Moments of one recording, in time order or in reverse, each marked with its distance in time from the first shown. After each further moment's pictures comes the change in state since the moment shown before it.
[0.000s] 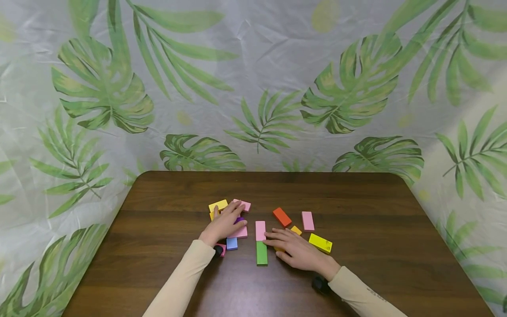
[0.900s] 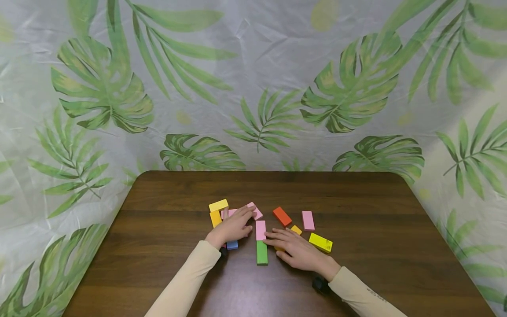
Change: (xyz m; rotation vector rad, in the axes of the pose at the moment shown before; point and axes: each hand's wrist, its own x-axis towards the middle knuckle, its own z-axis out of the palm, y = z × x) left_hand 0.007 0.015 0.011 0.065 -0.089 0.151; right_hand -0.001 0.003 0.005 -0.006 0.021 -0.012
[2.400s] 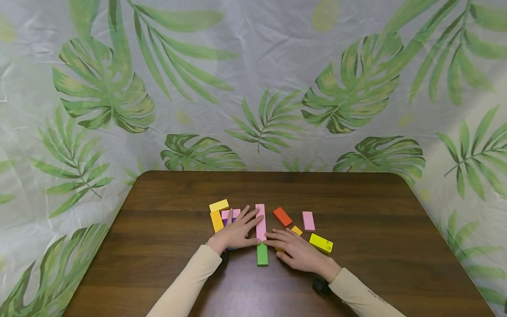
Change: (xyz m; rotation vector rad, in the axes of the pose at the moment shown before) left_hand -0.007 0.005 0.010 0.062 -0.073 0.065; right_hand -0.001 -0.002 0.000 -0.006 0.009 -0.015
